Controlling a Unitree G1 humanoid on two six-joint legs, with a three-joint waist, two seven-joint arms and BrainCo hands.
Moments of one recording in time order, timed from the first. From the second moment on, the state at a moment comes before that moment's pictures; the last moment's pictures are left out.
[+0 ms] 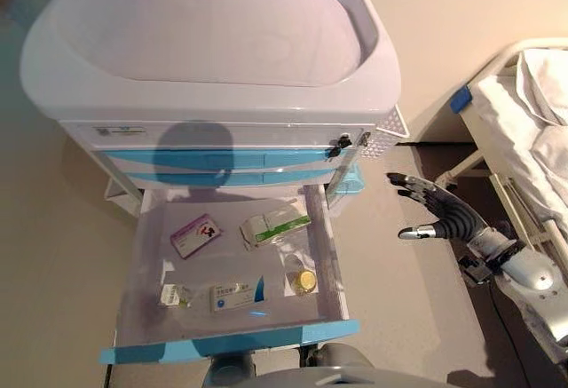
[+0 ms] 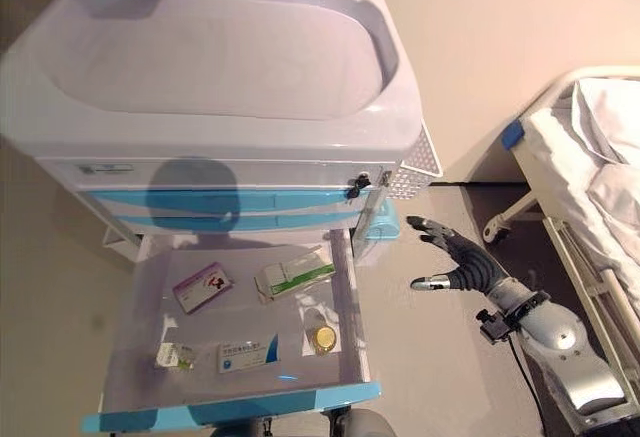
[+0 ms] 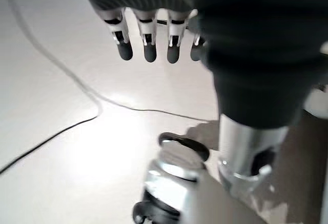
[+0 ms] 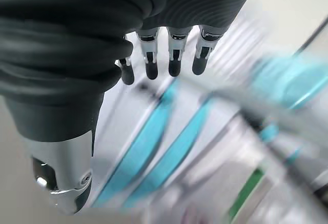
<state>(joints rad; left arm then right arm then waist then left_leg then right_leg) 0.19 0.27 0.18 1.38 -0.18 -0.07 -0.02 0.13 -0.97 0.12 -0.26 0.54 -0.16 0.37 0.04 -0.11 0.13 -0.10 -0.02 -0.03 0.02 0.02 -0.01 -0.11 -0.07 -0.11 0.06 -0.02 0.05</state>
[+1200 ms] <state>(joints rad) 0.13 0.26 0.11 1.34 -0.18 -0.06 0.00 -0.53 -0.41 0.59 0.49 -0.36 -0.08 0.03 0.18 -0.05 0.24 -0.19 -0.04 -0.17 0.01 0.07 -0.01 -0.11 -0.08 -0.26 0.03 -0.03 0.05</state>
